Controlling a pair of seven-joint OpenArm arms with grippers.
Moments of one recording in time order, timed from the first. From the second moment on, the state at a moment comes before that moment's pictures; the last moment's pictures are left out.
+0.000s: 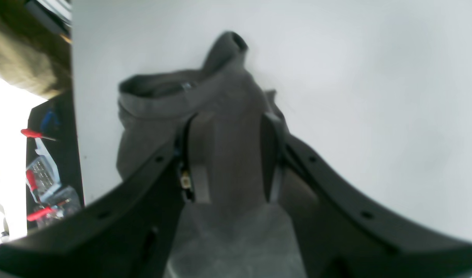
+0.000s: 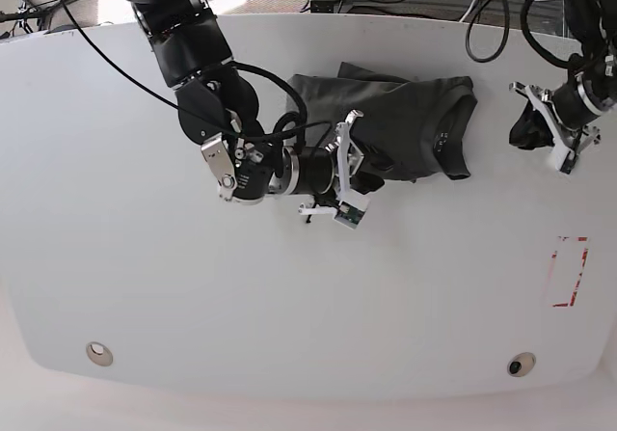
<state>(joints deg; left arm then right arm) 15.2 -23.4 -29.3 105.9 -44.8 -41.8 65.8 13.5 5.4 -25.1 88.6 36.5 39.6 -55.3</state>
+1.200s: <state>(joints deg) 11.3 -9.5 -3.4 105.2 -16.3 -41.8 61.9 7.4 17.4 -16.3 84.5 36.1 39.3 -45.2</state>
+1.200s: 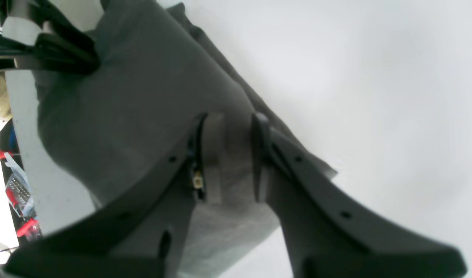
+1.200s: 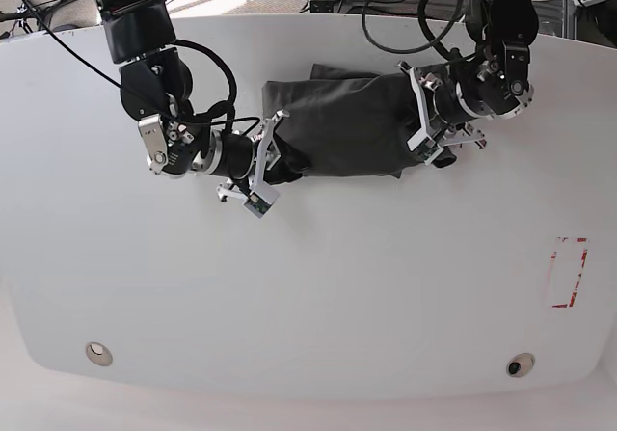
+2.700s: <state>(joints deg) -12.1 -16.7 1.7 93.9 -10.9 -42.0 55.0 -0.7 7.6 -35.7 91.1 26.2 24.4 -41.0</state>
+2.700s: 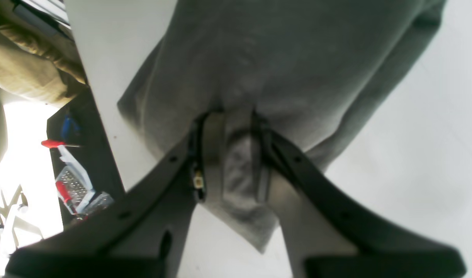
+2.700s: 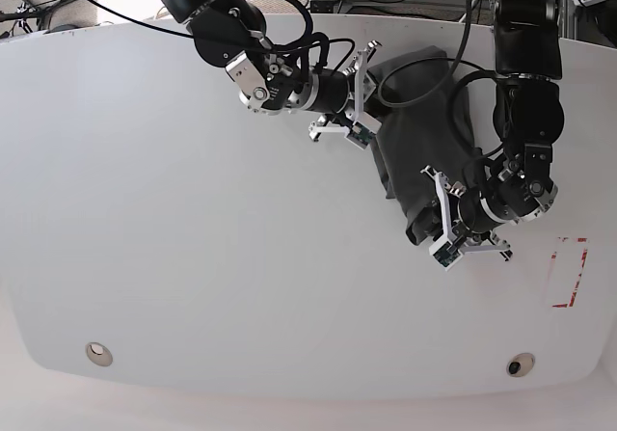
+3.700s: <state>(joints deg) 6.1 -2.7 -3.2 104.6 -2.7 -16.0 47.6 -3.9 12.1 -16.4 99.5 26.7 29.7 -46.2</state>
